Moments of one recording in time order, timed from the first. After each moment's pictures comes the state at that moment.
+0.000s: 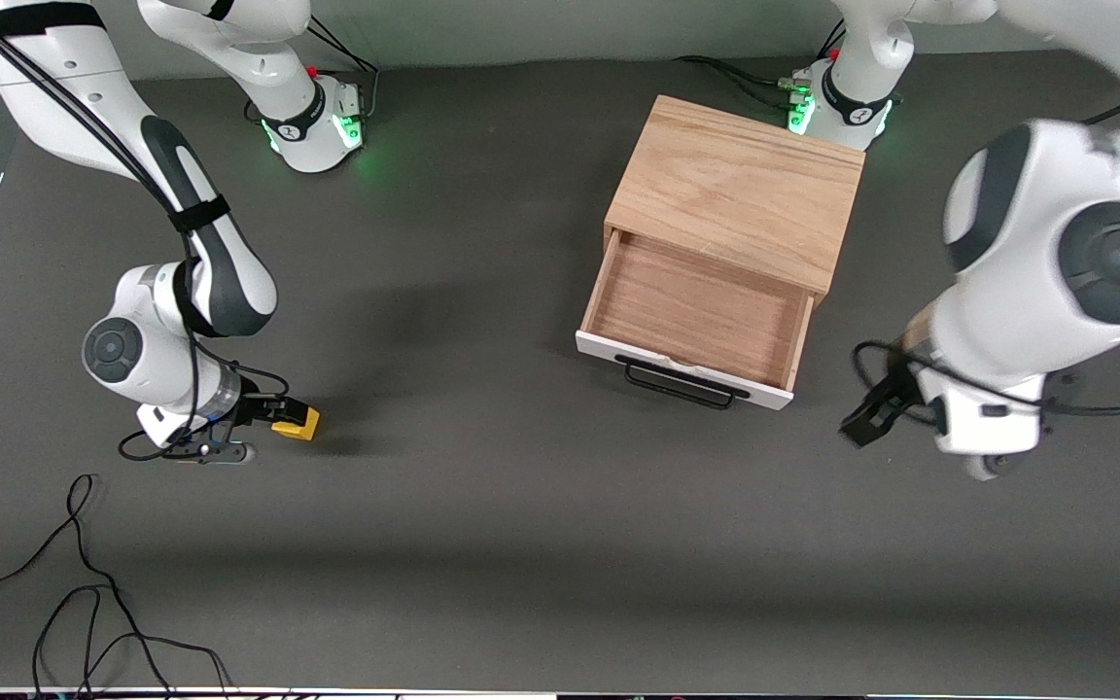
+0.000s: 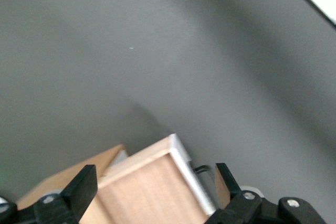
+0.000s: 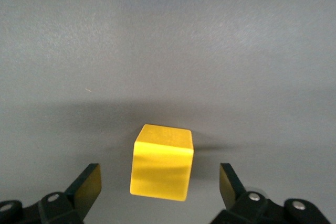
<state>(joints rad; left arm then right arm) -0.22 0.42 -0.04 -1.19 0.03 1.53 -0.97 -0.01 0.43 0.07 -2.02 -0.01 2.45 0.13</state>
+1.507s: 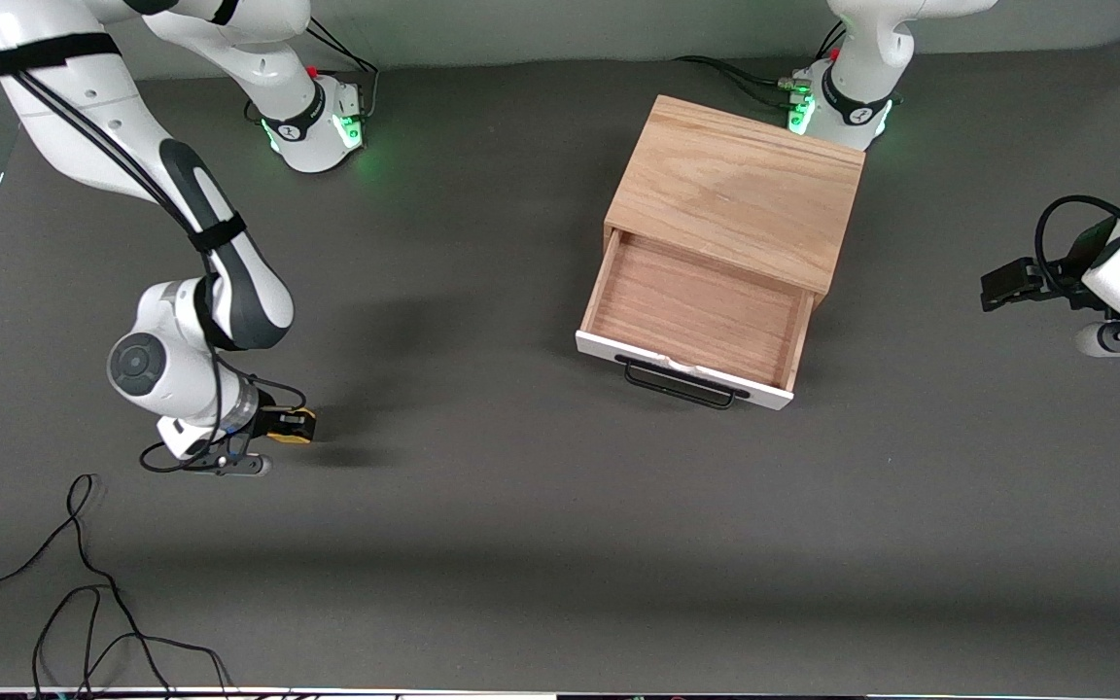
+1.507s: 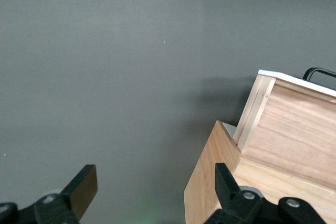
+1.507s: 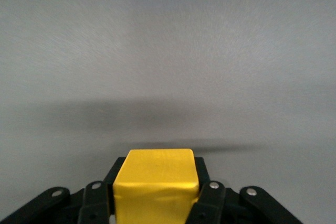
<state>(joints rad) -0.01 0.09 -0.03 -1.58 0.02 1.57 -0.03 0.01 0.48 0.08 -1.89 -0.01 2.35 0.18</state>
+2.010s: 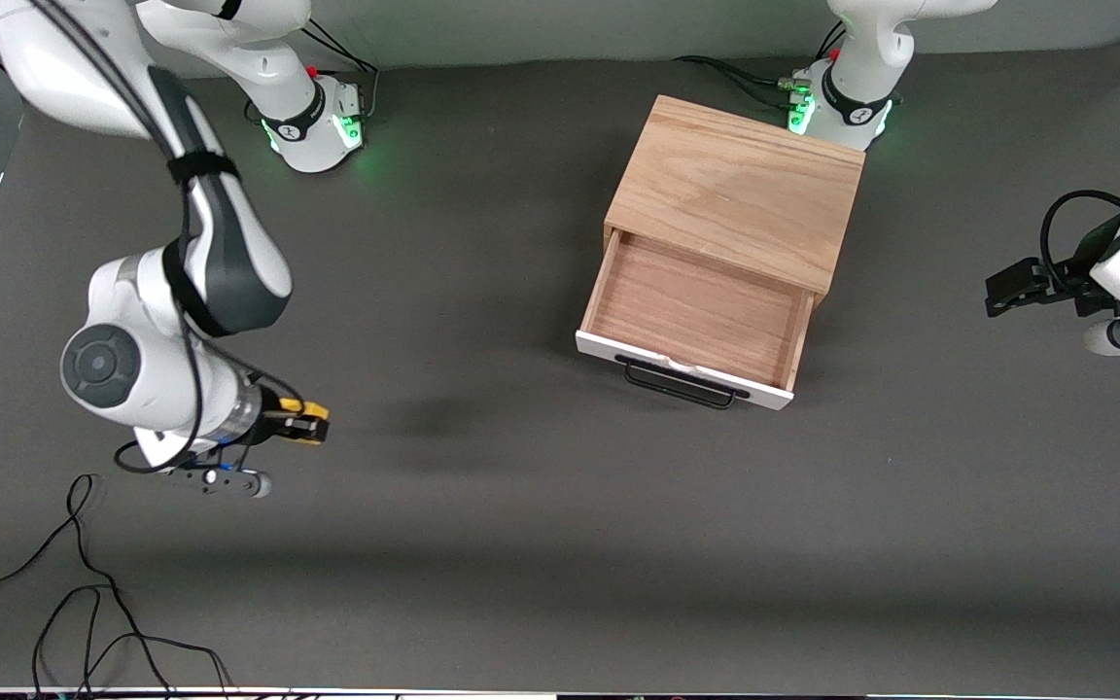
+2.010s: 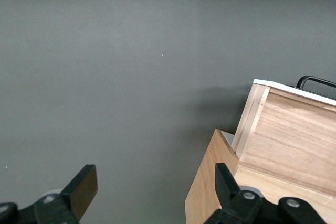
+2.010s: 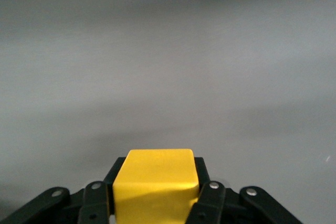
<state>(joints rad) -0.01 0.08 -0.03 -1.57 0.02 1.60 -0.02 0.19 0.46 0.09 -1.50 -0.01 1.90 0.49</state>
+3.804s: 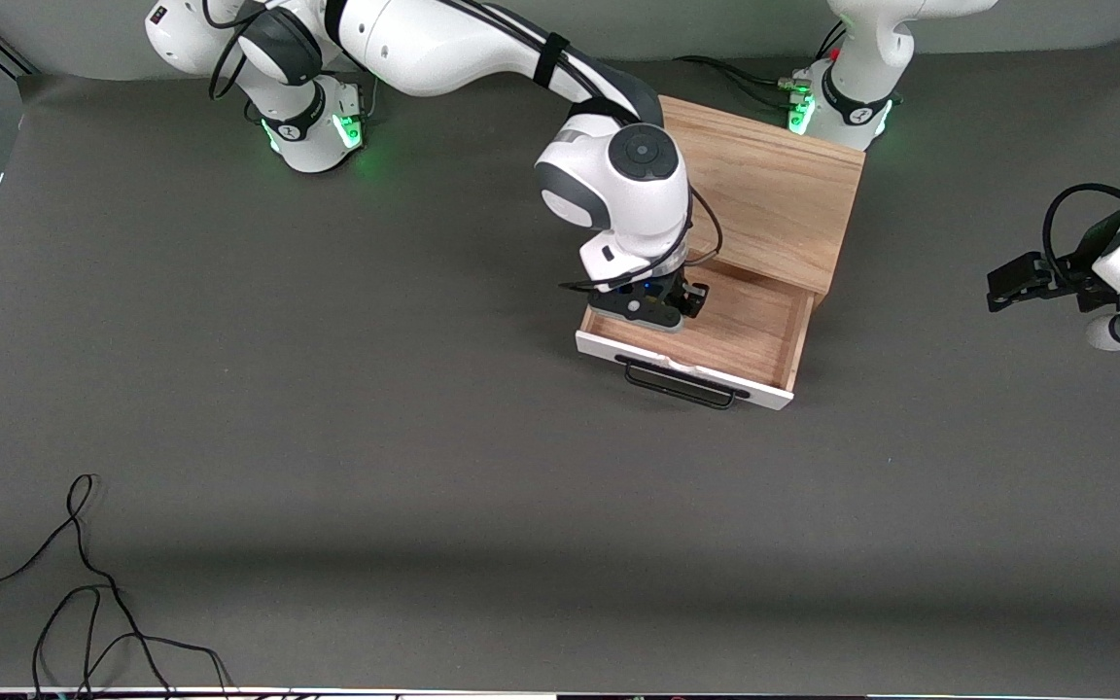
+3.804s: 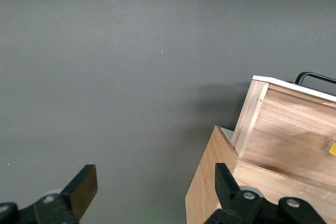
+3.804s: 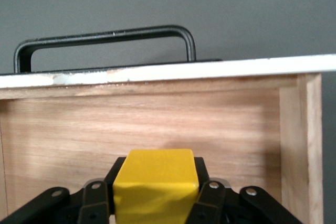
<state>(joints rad) -0.01 0.08 -0.03 -1.56 0.02 1.57 -0.01 0.89 0.86 0.09 -1.07 -0.07 2.08 1.38</state>
